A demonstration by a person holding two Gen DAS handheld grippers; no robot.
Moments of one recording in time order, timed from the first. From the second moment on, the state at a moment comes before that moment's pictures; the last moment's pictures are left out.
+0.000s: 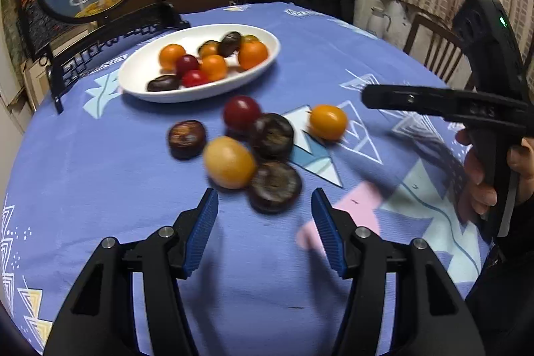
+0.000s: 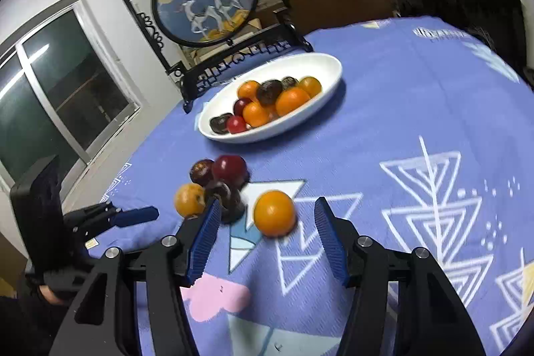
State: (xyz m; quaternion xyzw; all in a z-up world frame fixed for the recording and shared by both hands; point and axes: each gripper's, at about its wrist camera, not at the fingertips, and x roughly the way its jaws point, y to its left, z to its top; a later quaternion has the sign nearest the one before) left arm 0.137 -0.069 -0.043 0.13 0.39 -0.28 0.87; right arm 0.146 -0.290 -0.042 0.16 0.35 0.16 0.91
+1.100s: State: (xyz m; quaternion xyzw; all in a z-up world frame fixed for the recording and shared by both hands) left arm 0.134 -0.033 -0.038 0.07 0.38 -0.27 0.88; right arm 0.185 -0.252 -0.061 0.06 0.42 0.14 0.89
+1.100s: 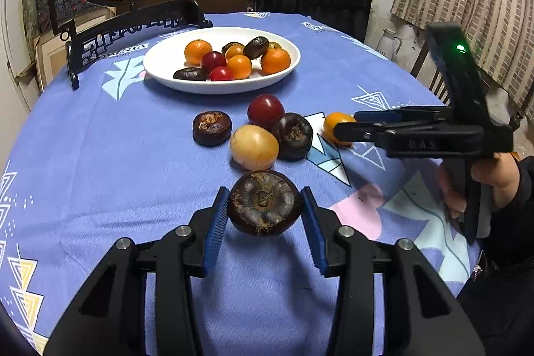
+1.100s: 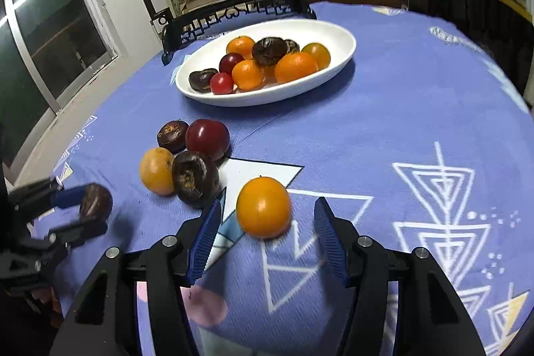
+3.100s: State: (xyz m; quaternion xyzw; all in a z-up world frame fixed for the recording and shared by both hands) left arm 0.189 -0.030 -0.019 0.10 0.37 -0.23 0.90; right arm 0.201 -0.235 -0.024 0.05 0.39 0.19 0.90
